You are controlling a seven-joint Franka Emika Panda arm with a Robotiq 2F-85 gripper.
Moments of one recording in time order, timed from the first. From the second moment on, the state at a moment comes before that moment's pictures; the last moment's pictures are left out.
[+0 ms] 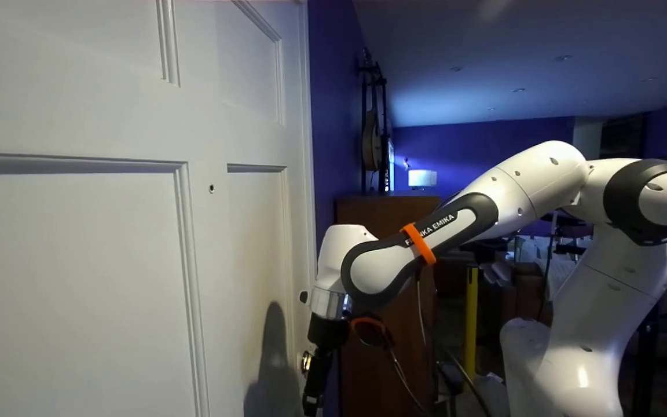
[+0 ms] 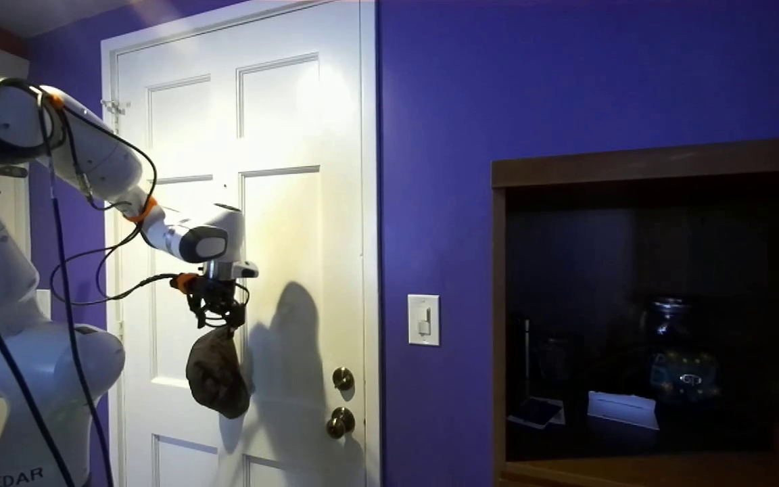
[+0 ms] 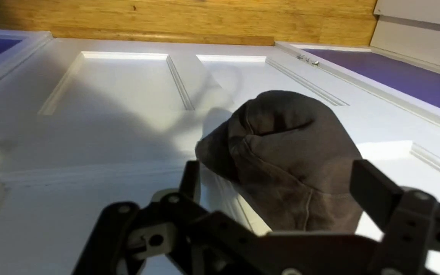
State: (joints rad) arm 0.31 -0.49 0.03 -2.63 0.35 2.30 -0.20
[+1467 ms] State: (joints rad) arm 0.37 -0.27 0.04 -2.55 0.78 2.44 -0.65
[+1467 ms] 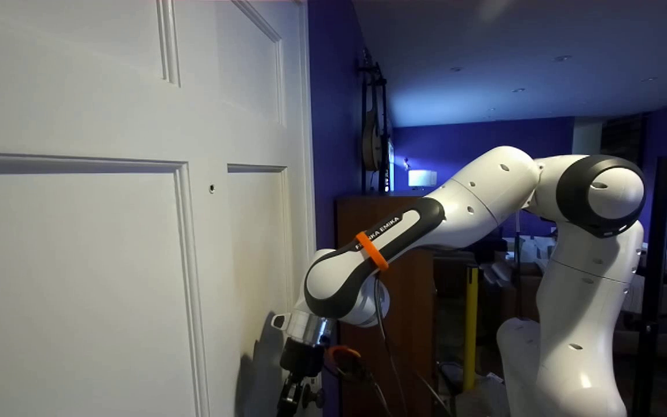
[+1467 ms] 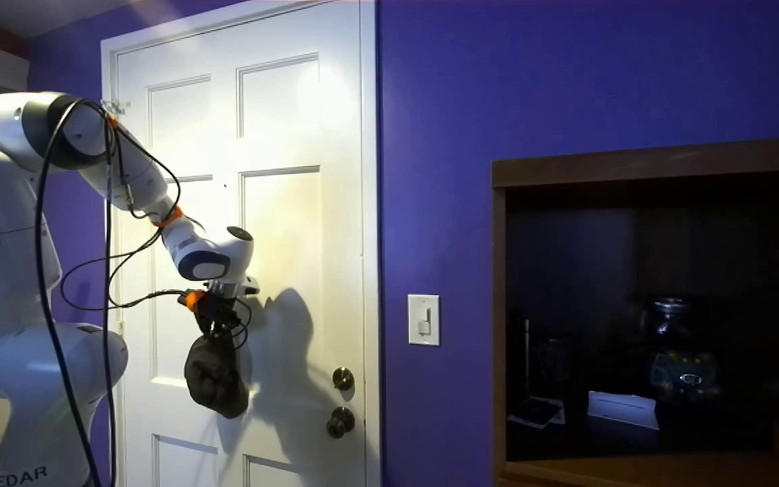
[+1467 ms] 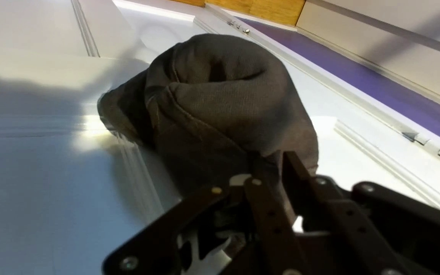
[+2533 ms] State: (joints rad) arm 0.35 -0.29 0.09 -2.55 0.78 2.46 -0.67
